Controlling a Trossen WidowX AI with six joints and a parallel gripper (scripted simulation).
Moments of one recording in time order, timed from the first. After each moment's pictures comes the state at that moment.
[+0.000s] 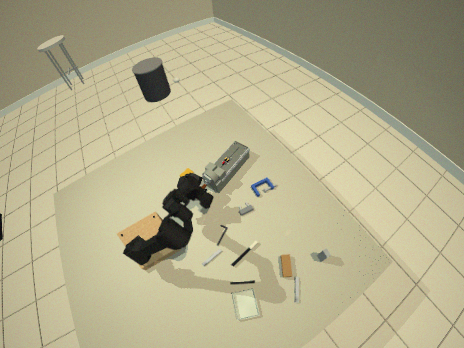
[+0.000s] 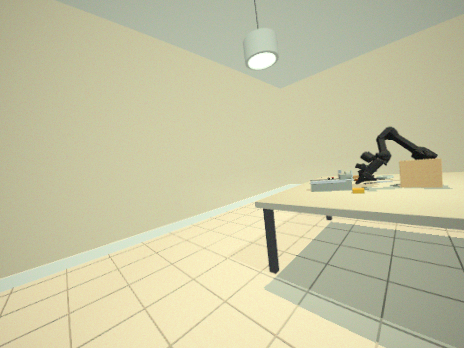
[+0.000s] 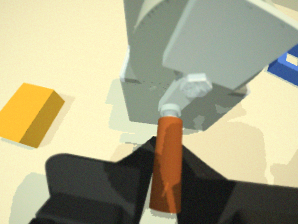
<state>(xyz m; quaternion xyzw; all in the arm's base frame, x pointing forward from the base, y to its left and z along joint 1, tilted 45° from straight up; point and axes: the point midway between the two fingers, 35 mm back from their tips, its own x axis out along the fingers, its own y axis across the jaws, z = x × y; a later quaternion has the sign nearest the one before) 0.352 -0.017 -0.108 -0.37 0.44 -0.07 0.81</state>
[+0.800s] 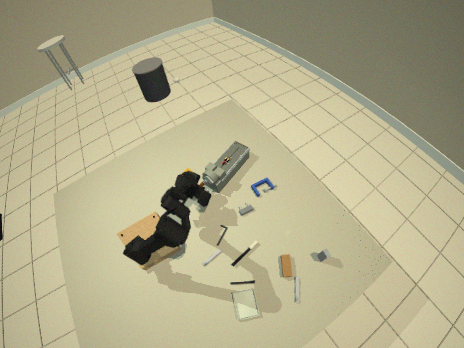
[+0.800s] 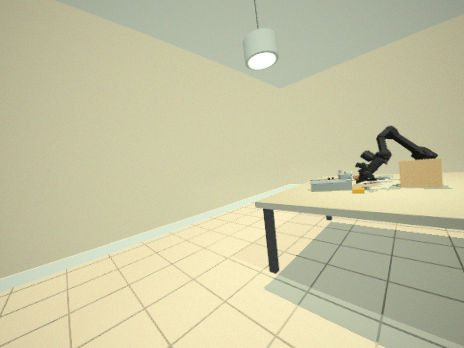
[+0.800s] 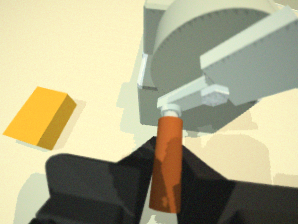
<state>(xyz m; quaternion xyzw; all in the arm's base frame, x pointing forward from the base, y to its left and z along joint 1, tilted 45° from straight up) 0.350 -0.005 -0.111 -0.37 0.44 -0.07 0.81</state>
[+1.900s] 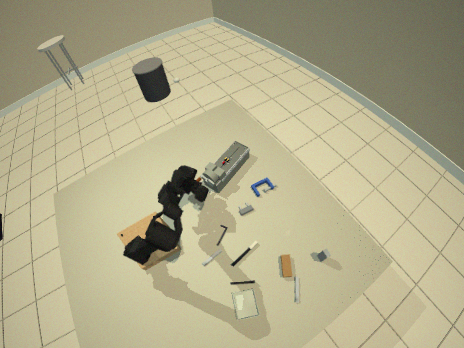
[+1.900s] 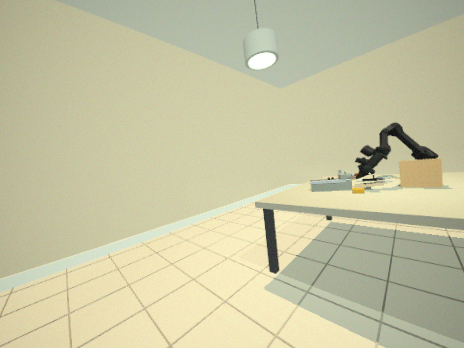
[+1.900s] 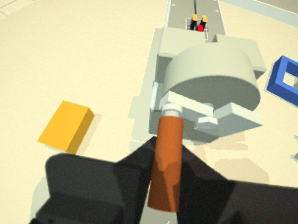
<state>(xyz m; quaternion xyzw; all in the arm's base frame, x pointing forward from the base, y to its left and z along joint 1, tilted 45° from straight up) 0.352 0.025 -0.092 -0.37 0.44 -0.06 0.81</state>
